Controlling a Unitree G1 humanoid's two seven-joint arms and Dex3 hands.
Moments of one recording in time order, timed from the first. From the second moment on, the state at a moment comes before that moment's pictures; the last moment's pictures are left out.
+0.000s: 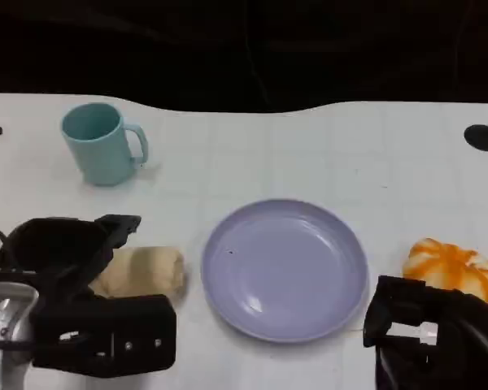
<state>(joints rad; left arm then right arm) -0.14 0.56 -0.32 -0.20 0.87 0.27 -0.37 0.26 -0.25 0.04 -0.83 0.41 0.85 0.16</state>
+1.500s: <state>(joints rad) -0.30 0.43 -0.32 0.25 0.73 -0.03 0.14 0.27 -0.25 0.04 -0.85 0.41 0.87 0.16</state>
